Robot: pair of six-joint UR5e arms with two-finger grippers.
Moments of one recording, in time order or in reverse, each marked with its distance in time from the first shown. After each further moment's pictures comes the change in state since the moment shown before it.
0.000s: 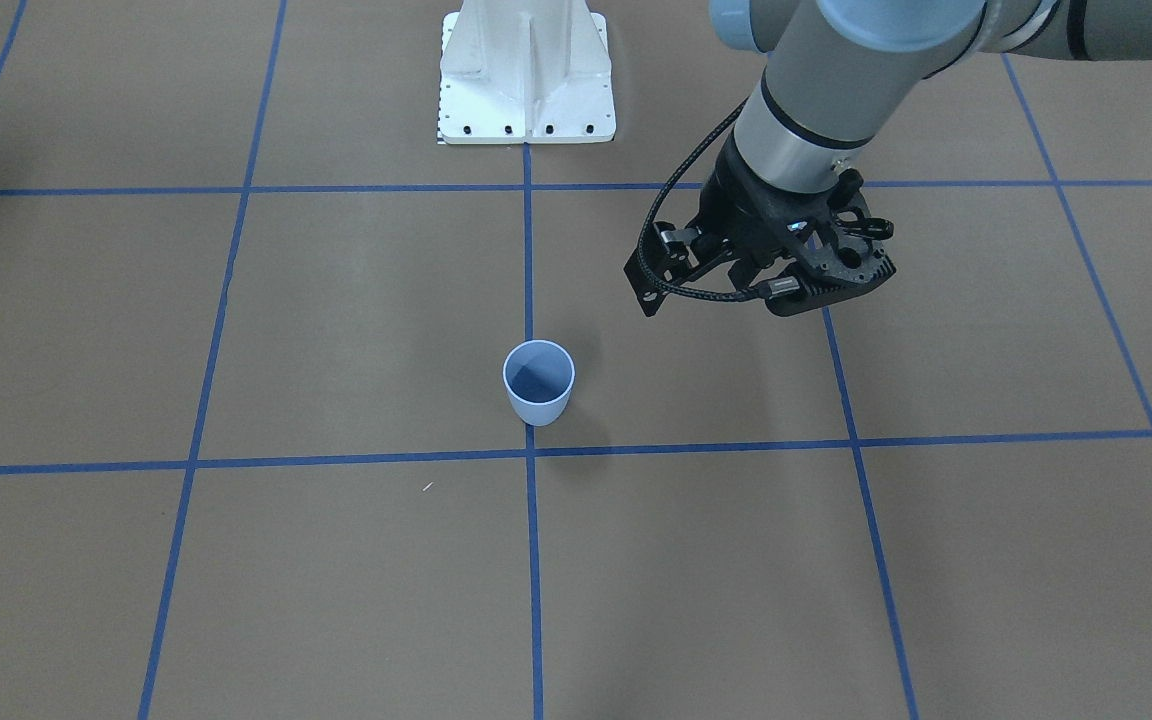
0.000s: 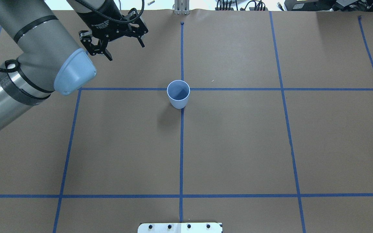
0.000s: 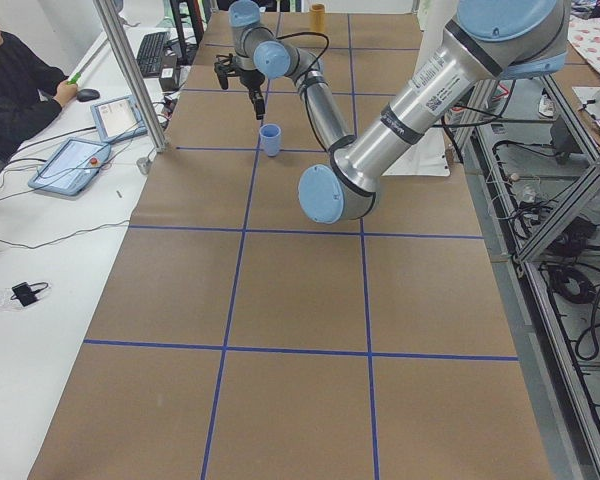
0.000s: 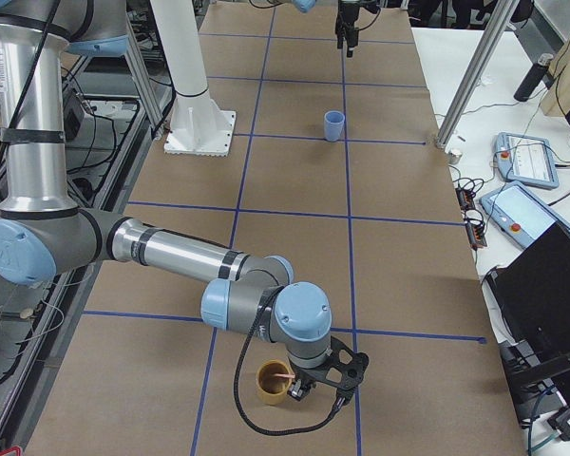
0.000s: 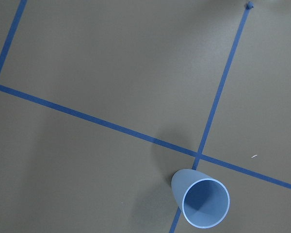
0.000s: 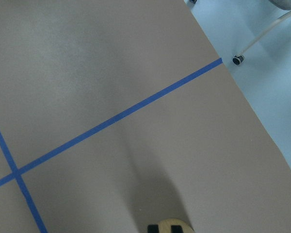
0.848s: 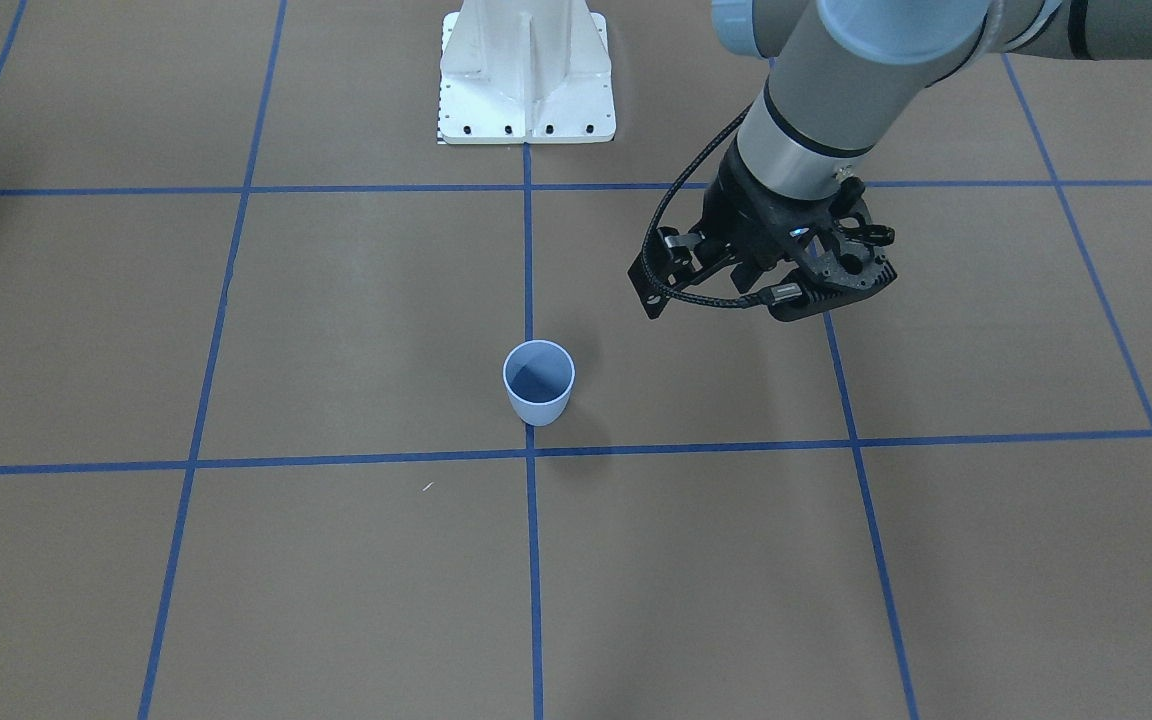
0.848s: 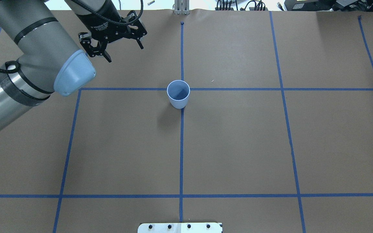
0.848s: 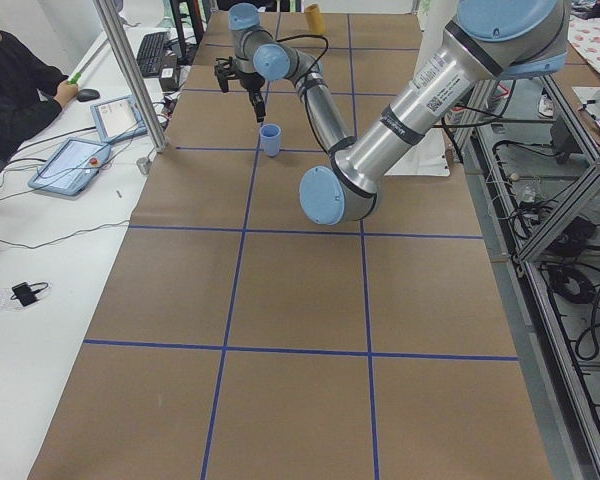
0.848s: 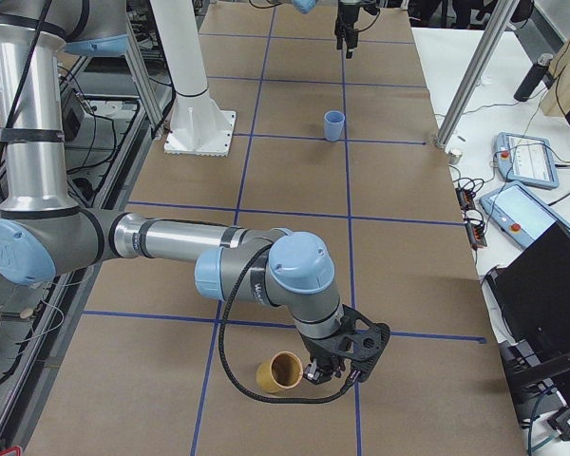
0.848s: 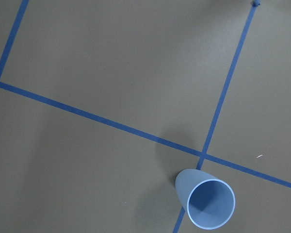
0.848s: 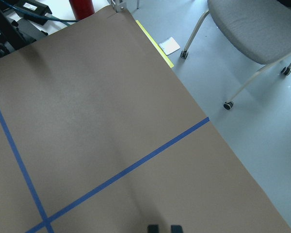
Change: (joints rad) left arm 0.001 0.009 0.003 -0.002 -0.005 0.000; right arm 0.090 0.035 0.122 -0.006 -0.075 0.068
